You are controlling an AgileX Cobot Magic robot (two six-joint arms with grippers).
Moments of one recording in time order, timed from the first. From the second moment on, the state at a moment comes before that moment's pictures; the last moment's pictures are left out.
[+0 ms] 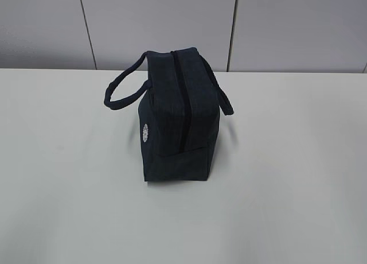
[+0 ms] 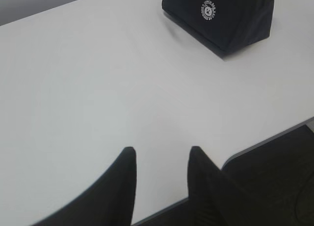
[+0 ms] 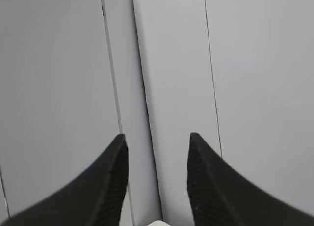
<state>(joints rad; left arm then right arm) -0.26 0.01 -0.51 -0.10 1.12 0.19 0.51 0.85 -1.13 1.46 0.23 -1.28</state>
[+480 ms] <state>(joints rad) -0.26 0.01 -0.51 -0.10 1.12 0.19 0.51 0.82 -1.17 0.38 0.34 -0.24</state>
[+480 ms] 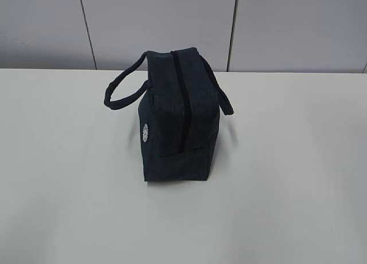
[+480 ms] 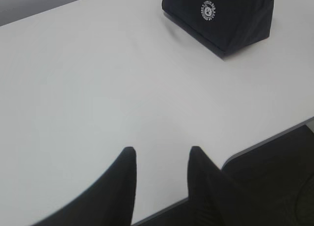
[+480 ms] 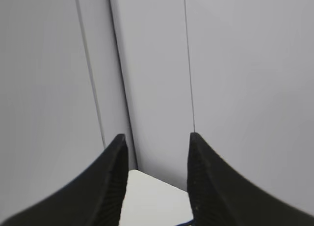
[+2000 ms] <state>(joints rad) -0.26 0.01 -0.51 -0.10 1.12 0.19 0.51 0.40 -0.86 -0.21 1.01 0.18</state>
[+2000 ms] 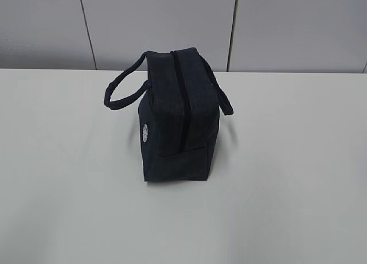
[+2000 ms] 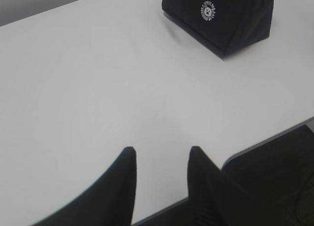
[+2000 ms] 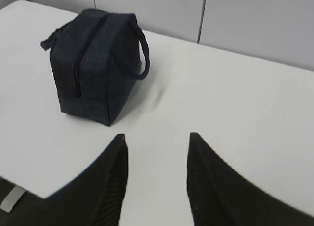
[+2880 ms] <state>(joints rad) -0.26 0.01 -0.51 -0.10 1.12 0.19 0.51 0.00 -0.54 -0.01 1.13 -0.05</state>
